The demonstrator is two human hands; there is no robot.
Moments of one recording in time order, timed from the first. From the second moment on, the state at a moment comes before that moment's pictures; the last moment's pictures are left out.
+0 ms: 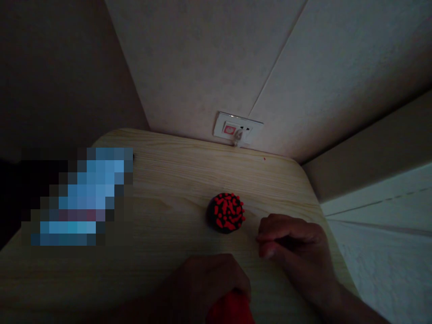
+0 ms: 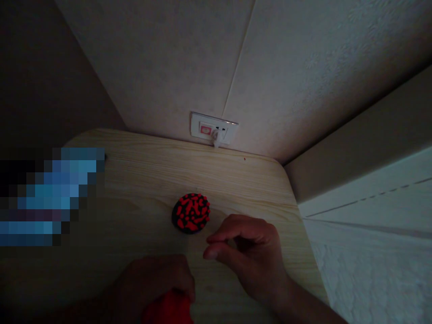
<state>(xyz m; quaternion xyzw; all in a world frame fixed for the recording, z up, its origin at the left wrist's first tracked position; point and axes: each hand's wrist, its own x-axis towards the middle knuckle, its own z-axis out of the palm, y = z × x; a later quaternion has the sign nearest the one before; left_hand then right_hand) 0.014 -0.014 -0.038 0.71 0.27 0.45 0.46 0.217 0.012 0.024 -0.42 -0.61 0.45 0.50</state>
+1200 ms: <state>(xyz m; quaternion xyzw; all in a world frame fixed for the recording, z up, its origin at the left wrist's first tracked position) 0.011 -0.014 -0.045 0.76 0.21 0.35 0.51 0.216 0.005 0.018 -0.43 -0.59 0.50 0.47</state>
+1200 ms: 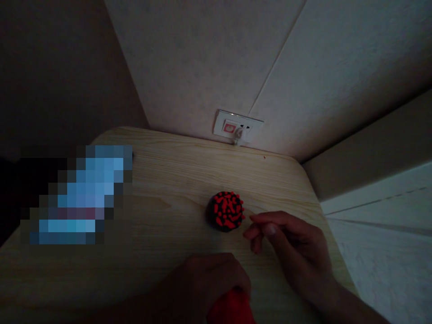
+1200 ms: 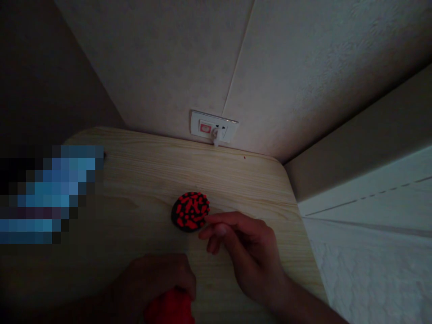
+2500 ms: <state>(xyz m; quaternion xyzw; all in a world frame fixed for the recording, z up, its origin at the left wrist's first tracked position) 0.014 -0.016 -0.051 0.76 0.21 0.36 0.50 0.213 0.007 0.021 -0.45 -0.53 0.52 0.49</state>
